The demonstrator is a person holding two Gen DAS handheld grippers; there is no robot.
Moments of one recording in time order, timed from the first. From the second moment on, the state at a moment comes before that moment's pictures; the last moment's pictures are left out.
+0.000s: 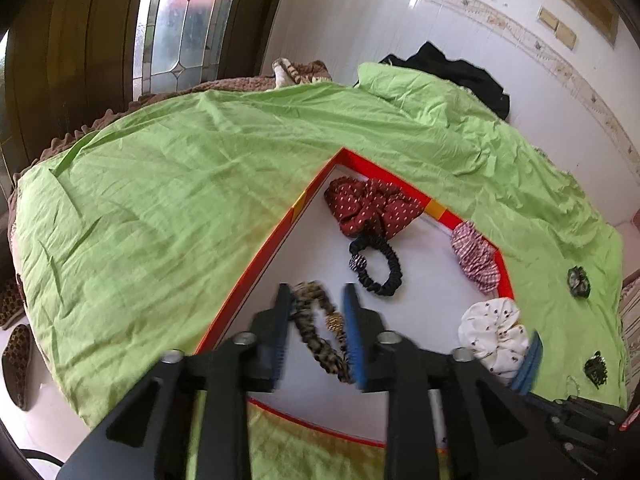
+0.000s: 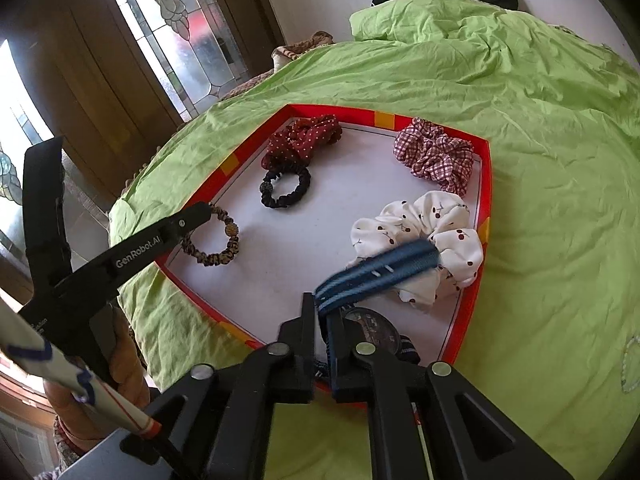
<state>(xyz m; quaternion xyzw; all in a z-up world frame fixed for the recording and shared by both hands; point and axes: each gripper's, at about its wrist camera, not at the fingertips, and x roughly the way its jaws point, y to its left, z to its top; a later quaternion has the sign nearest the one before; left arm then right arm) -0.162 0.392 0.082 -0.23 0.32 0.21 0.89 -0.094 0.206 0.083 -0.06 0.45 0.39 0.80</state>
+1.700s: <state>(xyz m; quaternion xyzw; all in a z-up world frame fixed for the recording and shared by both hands) -0.094 0.081 0.083 -0.05 0.36 -0.09 0.93 0.040 -0.226 0.055 0.00 0.43 0.06 0.90</state>
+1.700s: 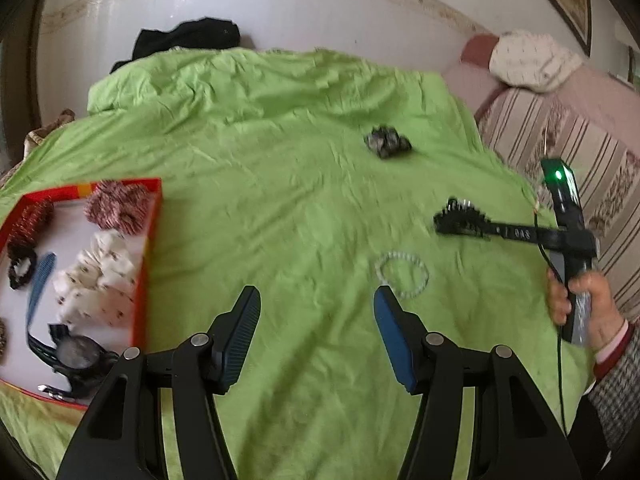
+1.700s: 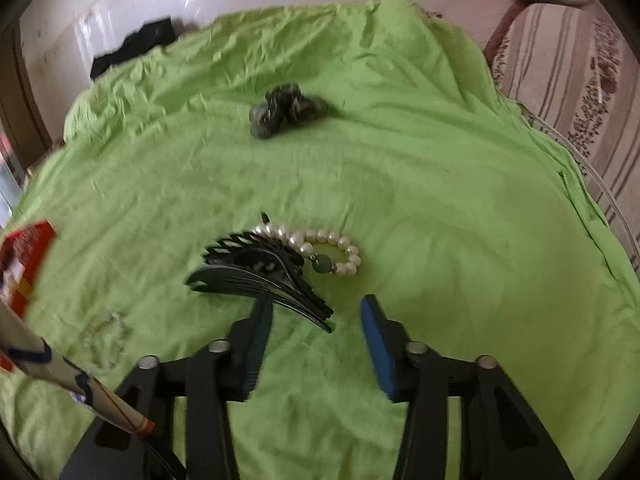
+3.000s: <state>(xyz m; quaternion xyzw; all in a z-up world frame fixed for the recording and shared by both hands) -0.092 0.066 0.067 -0.05 0.39 -0.09 0.91 -0.016 -0.330 0.094 0.21 0.38 0.04 0.90</state>
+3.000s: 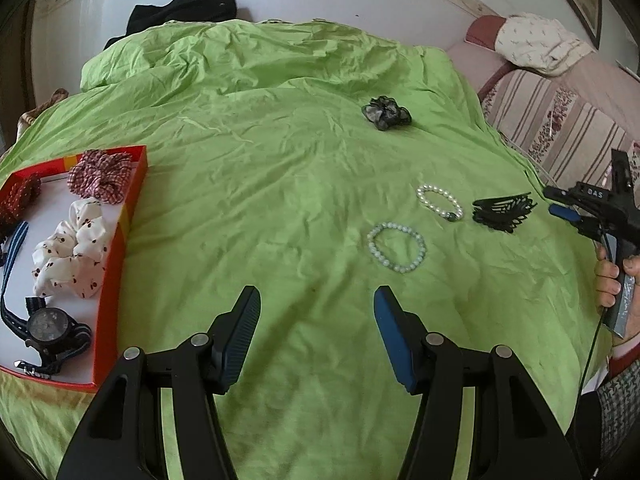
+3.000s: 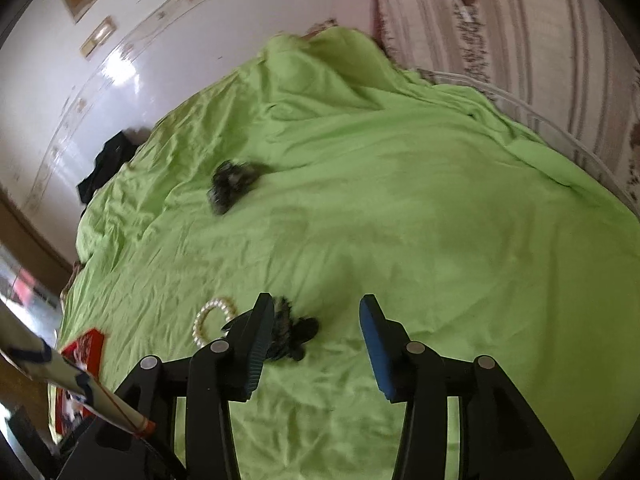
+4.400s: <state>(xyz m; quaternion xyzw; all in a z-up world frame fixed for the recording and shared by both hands) -0.011 0.051 0.098 -0.07 0.45 -0.07 0.89 -0.052 -0.359 0.094 0.22 0.39 -0.03 0.89</state>
